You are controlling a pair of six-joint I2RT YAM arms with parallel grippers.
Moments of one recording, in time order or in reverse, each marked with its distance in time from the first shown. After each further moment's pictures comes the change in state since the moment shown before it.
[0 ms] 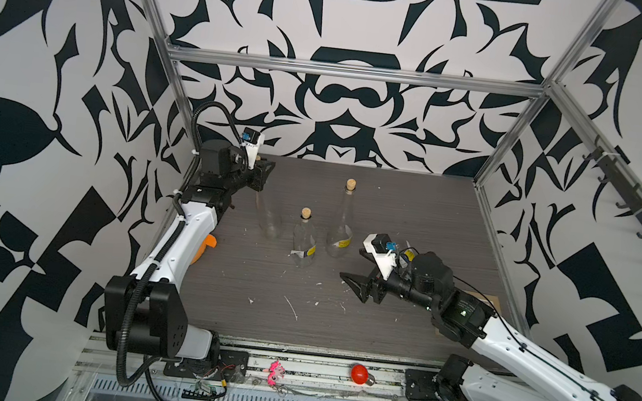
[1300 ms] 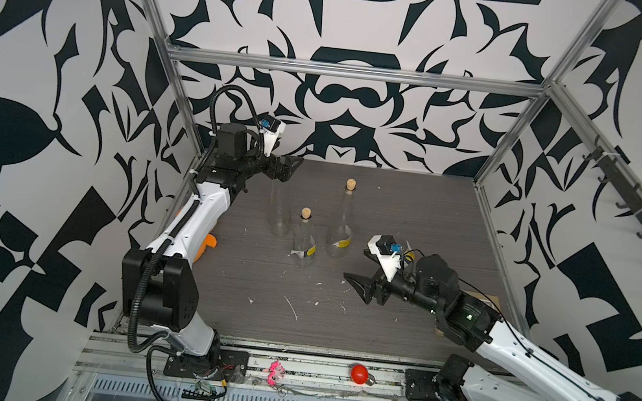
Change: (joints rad) left arm -0.070 0.144 0.195 -0.033 0.105 0.043; right arm 0.000 -0.048 -0.005 -0.037 0.029 0.001
